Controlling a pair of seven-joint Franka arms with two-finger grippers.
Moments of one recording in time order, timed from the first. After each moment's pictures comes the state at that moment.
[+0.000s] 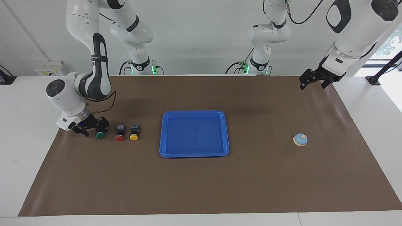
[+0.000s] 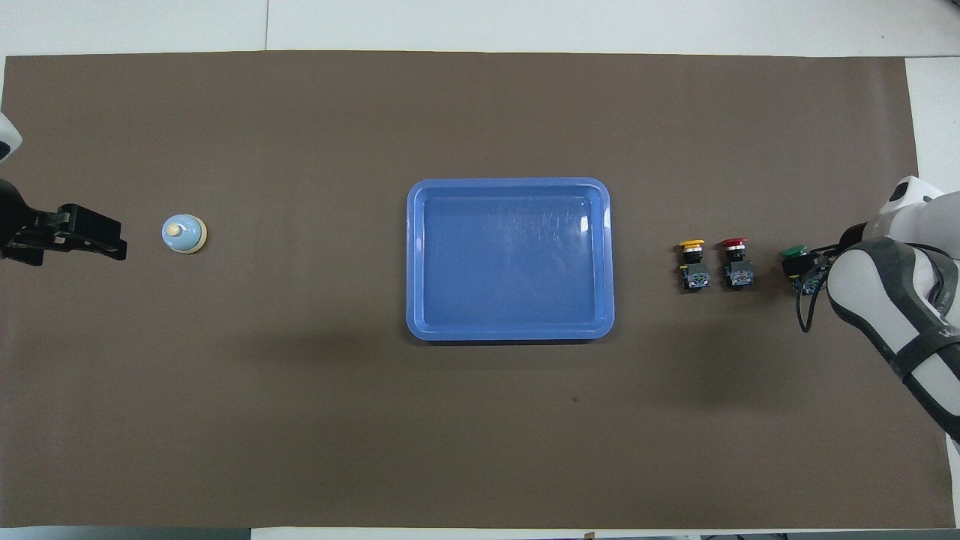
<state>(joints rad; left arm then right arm) -0.04 0.01 0.00 -1.60 -0.01 1.50 -0.02 -0.24 0.26 -0.01 -2.11 0.04 2.36 -0.51</state>
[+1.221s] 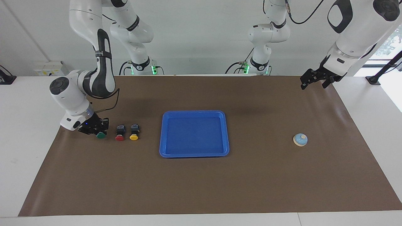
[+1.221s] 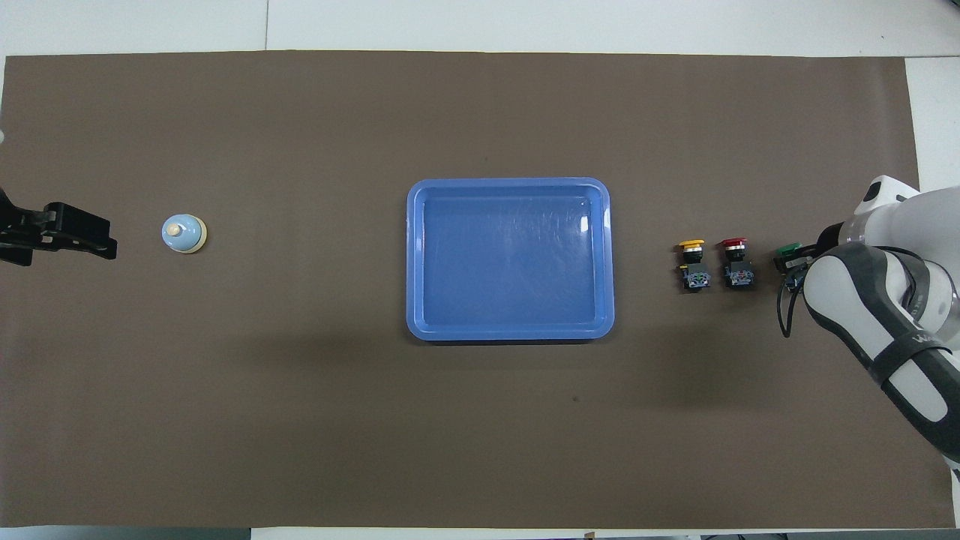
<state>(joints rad) -0.04 0.01 0.00 -1.60 -0.01 1.50 -0.02 -0.18 0.22 0.00 -2.04 0.04 2.27 -0.49</state>
